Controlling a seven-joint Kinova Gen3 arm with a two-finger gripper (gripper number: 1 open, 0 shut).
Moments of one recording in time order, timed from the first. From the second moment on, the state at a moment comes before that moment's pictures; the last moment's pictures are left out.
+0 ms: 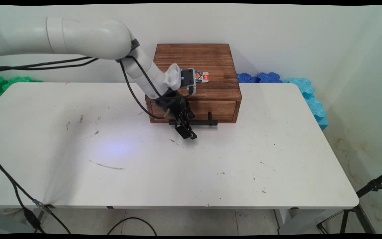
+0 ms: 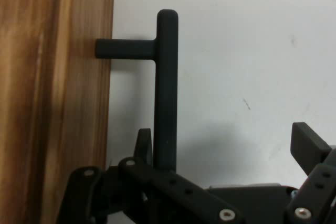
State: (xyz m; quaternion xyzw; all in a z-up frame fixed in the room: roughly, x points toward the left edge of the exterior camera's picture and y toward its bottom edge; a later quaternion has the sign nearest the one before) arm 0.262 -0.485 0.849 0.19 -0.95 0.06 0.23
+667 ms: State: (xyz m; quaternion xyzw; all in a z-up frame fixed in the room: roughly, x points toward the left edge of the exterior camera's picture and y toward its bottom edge) arm 0.249 -0.486 0.819 0.17 -0.96 0.07 0.22
